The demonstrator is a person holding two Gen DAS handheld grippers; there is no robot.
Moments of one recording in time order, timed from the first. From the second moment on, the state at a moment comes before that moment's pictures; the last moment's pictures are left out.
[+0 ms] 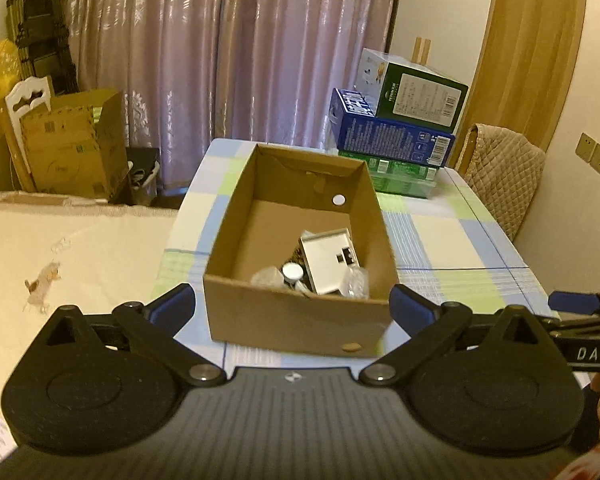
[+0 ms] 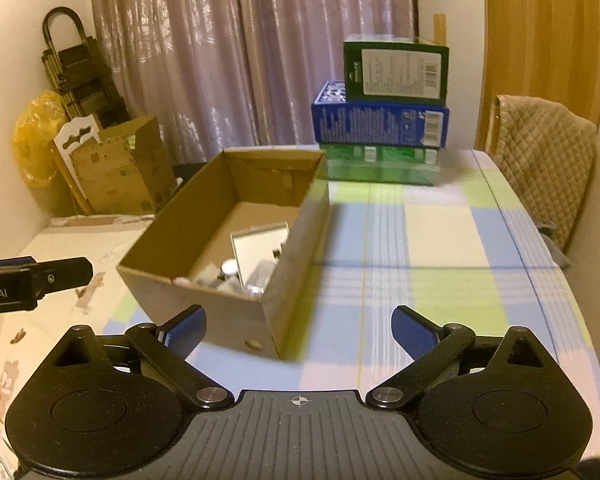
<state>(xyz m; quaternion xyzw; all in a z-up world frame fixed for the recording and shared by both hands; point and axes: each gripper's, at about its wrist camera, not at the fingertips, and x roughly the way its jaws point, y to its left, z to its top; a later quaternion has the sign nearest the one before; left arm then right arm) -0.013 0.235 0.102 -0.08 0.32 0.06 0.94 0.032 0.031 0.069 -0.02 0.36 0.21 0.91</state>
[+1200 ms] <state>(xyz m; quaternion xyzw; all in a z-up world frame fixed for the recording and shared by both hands) -0.109 0.171 0.100 -0.05 0.33 0.06 0.94 -0.063 -0.014 0.069 -0.01 0.33 0.21 0.92</state>
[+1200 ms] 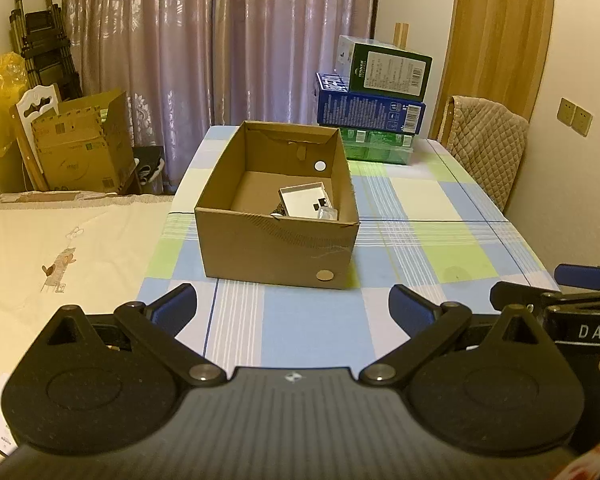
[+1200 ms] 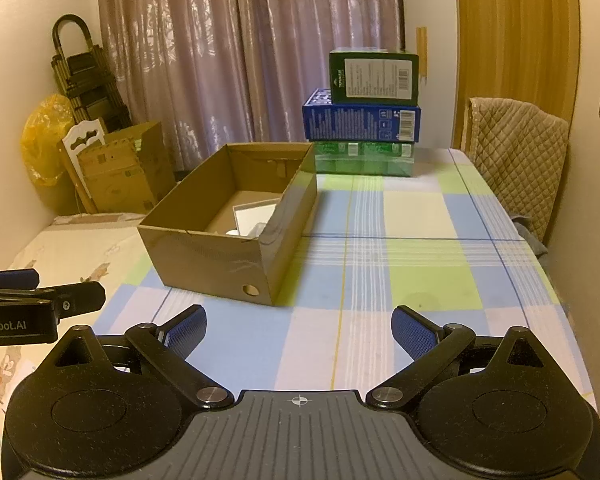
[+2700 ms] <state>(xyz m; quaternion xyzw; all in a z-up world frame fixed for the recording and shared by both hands) -0.108 0.164 0.100 -0.04 0.33 0.06 0.94 -0.061 -0.027 0.071 0.00 0.33 0.20 0.92</state>
